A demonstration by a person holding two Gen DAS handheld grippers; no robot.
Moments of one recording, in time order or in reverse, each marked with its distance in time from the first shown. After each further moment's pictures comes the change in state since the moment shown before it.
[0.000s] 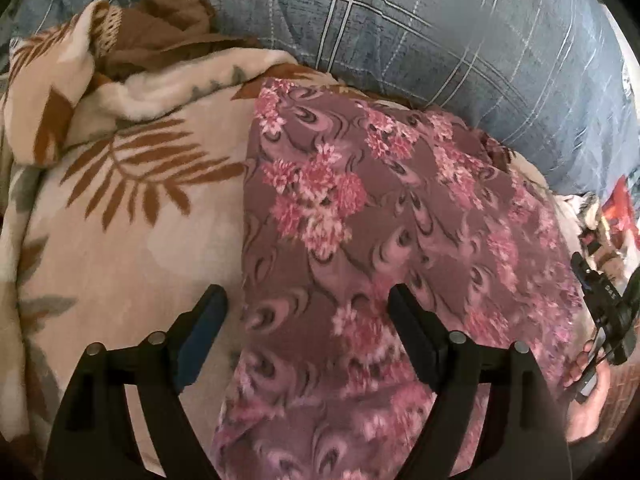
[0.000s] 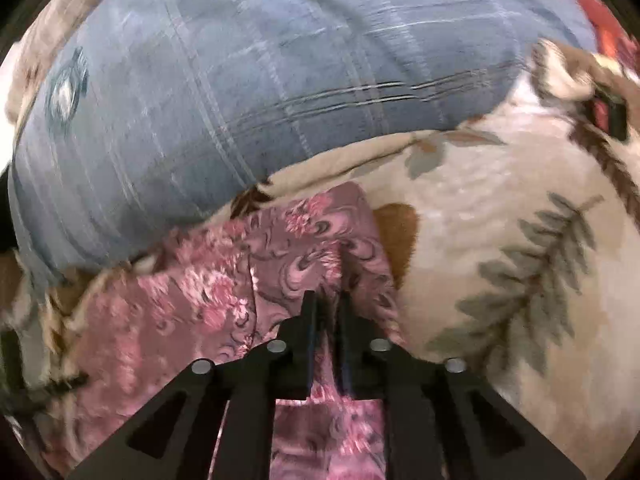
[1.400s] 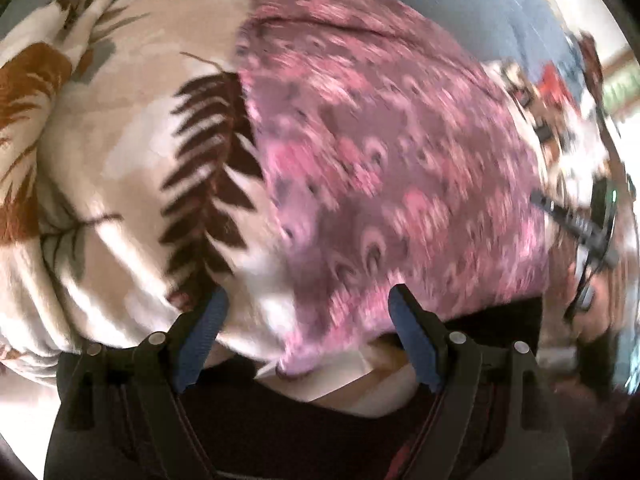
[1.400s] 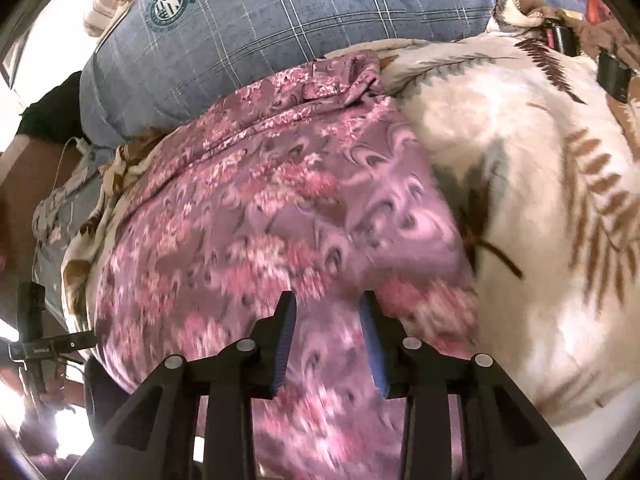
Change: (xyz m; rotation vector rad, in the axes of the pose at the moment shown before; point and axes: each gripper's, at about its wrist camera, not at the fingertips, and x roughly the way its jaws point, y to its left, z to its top) left arm -0.090 0.039 -0.237 0.207 0.142 -0.138; right arm -0.140 -0.025 -0.165 -0.203 0.266 0.051
